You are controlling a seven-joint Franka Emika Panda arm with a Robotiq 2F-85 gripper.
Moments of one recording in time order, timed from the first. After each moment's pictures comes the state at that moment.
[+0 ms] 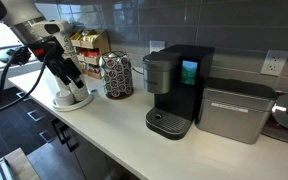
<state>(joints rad) -0.09 -0.89 -0.09 -2.69 -0.17 2.10 -0.16</state>
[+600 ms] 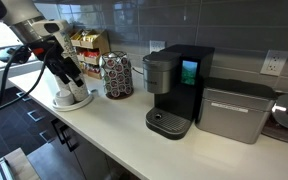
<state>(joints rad) -0.07 -0.89 -0.08 -2.68 -0.17 2.10 -0.16</state>
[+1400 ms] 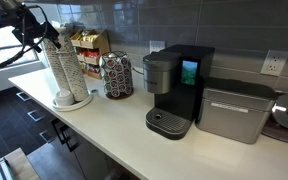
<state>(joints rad) 0.29 -0.86 0.02 -2.49 -0.02 2.10 -0.32</state>
